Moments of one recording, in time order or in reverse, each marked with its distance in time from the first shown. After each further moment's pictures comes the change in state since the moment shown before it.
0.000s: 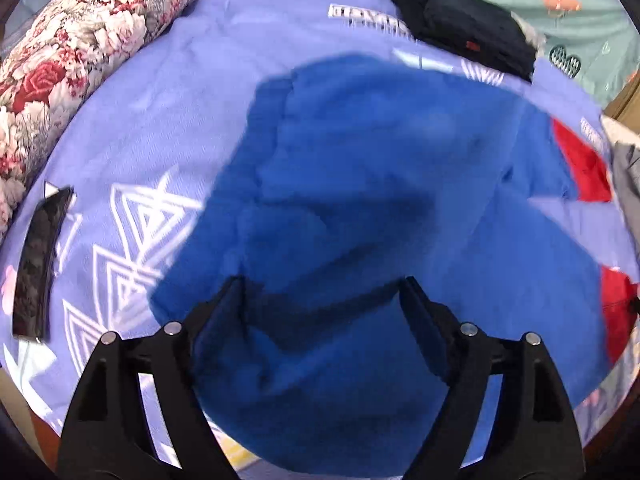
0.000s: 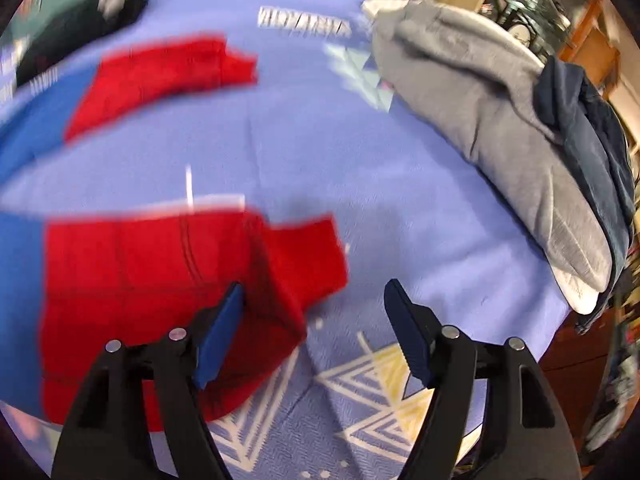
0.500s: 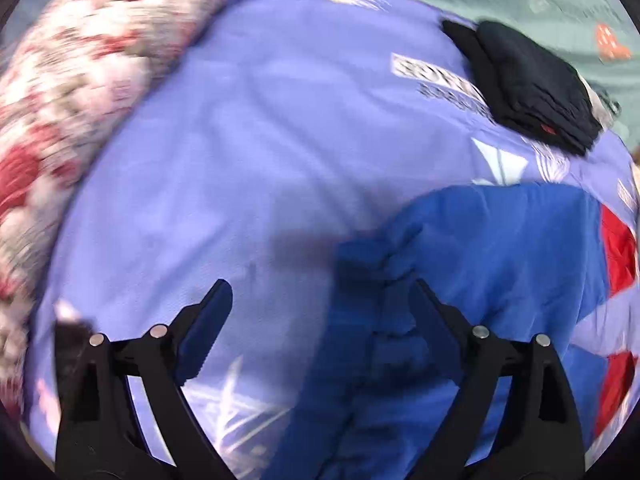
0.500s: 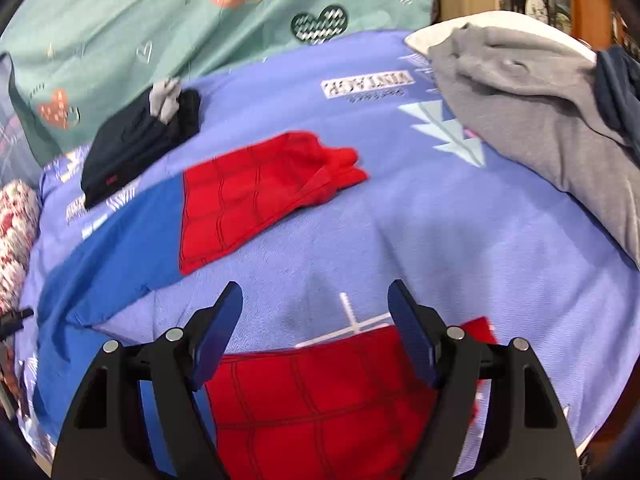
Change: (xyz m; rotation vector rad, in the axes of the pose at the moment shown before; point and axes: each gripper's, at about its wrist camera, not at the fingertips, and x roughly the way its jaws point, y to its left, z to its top) left arm 0.049 0.044 0.134 0.008 0.043 0.037; right arm -0.008 0.057 0.057 0.134 -0.047 0.302
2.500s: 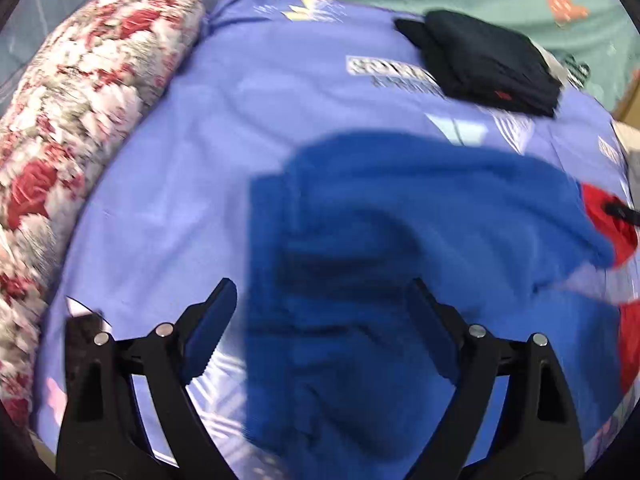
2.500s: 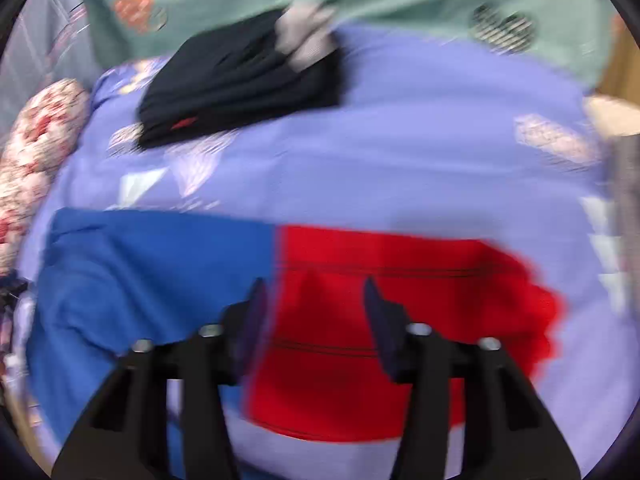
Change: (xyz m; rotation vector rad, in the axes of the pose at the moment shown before) left arm -0.039 -0.027 -0.050 0.098 -0.087 0.027; right arm 0.113 0.146 0.059 -0.368 0.215 0.305
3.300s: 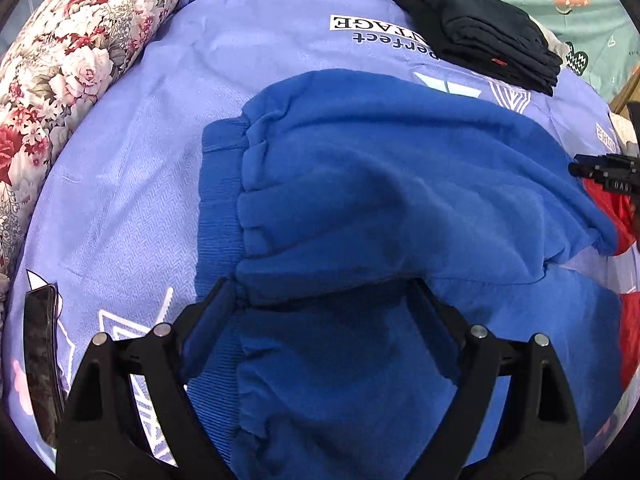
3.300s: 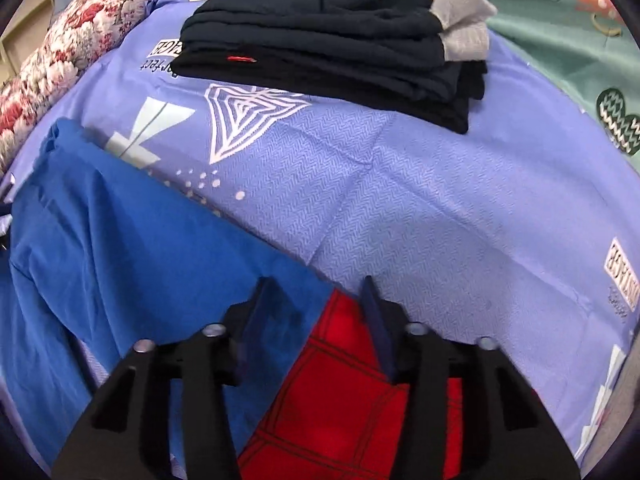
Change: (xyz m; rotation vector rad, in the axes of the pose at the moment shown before) left arm 0.032 -0.013 -0.018 -0.026 0.064 -0.047; right arm 0.051 0.029 0.056 -0.386 0.108 -0.018
